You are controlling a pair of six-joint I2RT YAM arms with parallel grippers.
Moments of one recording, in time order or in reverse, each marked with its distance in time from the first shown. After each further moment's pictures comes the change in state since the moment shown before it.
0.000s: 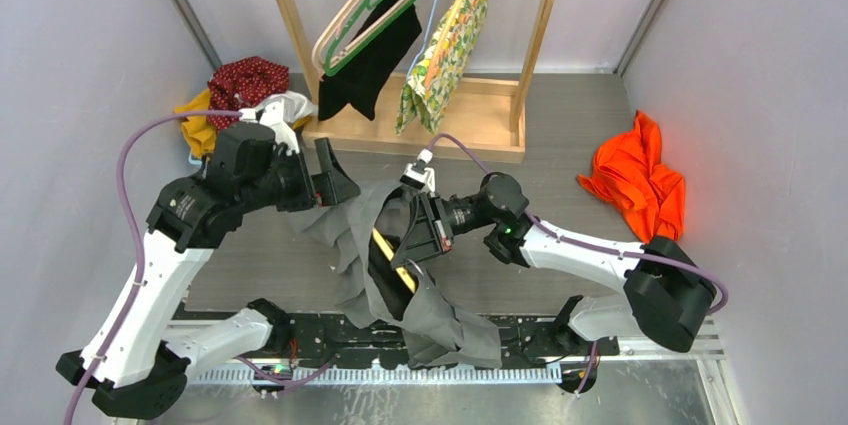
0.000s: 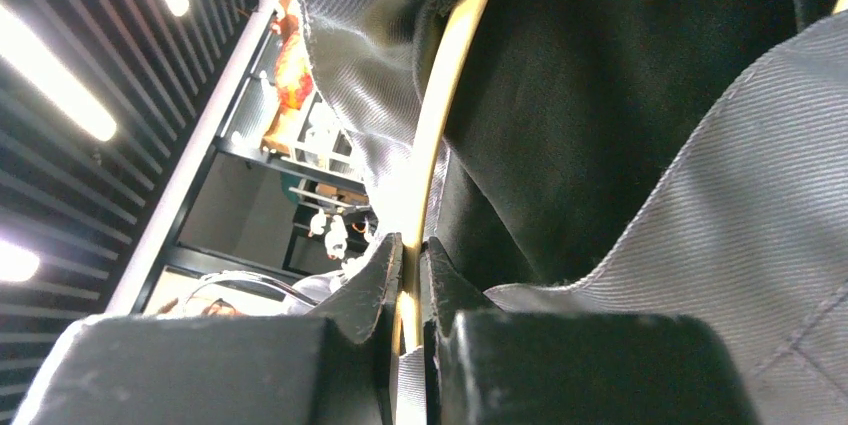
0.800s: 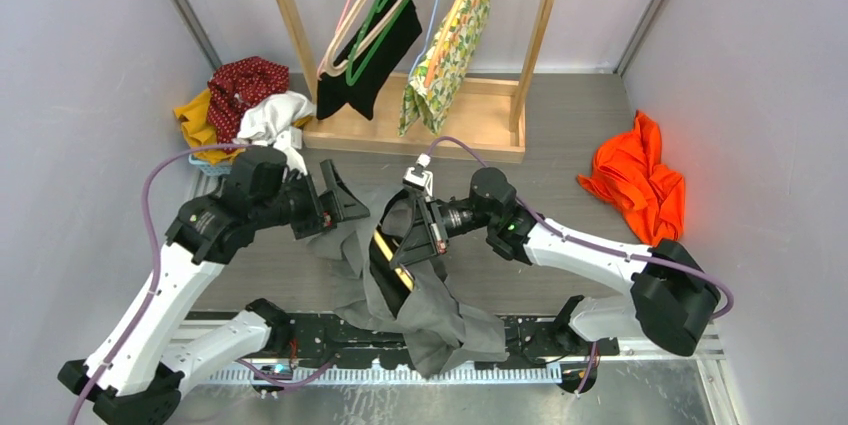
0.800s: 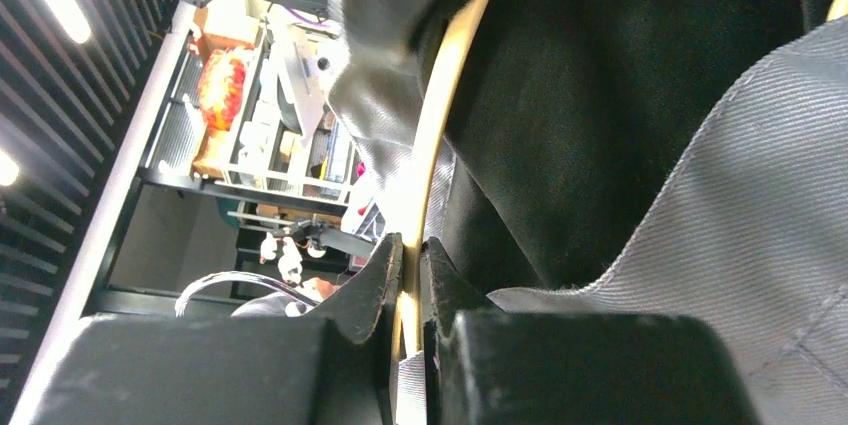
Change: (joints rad) left arm 0.000 -0.117 -0.247 0.100 0.146 -0.221; right arm -0.019 -0.031 0.024 -0.404 0.021 -0.314
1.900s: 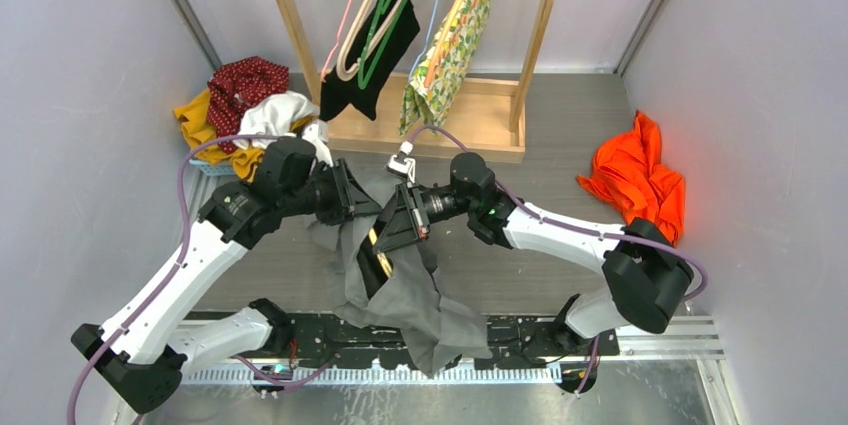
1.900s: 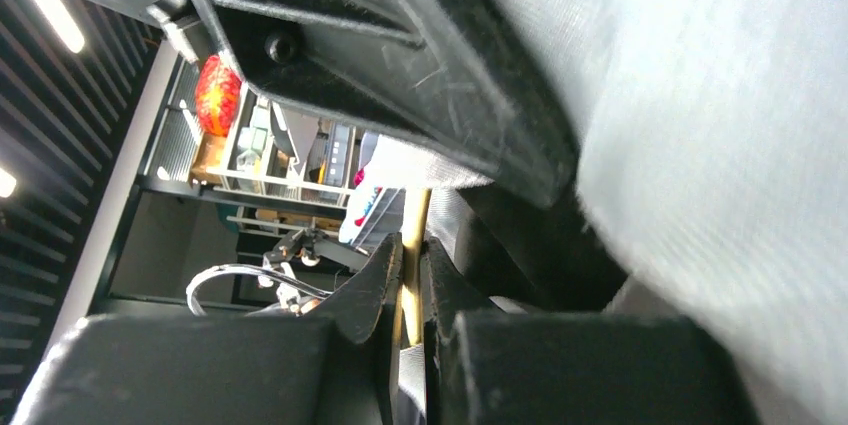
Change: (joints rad) left arm -0.077 0.117 -0.050 0.147 0.009 -0.036; right arm -0.007 0.154 0.137 -0.005 -0.003 -0.005
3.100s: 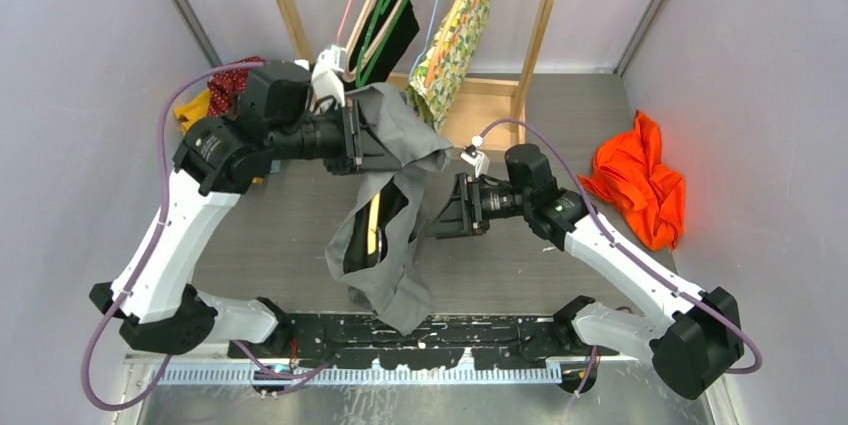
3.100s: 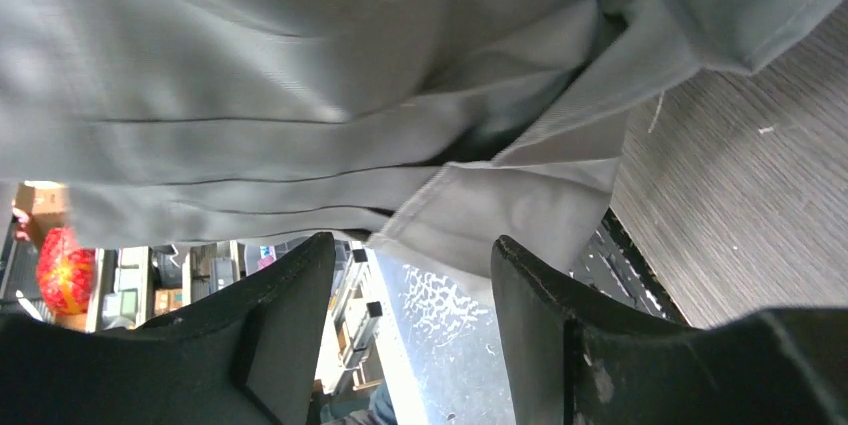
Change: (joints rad) left arm -0.063 0.312 0.696 -0.249 0.137 0.095; right arm -0.274 -0.354 -0.012 -0.800 0.137 -0.444
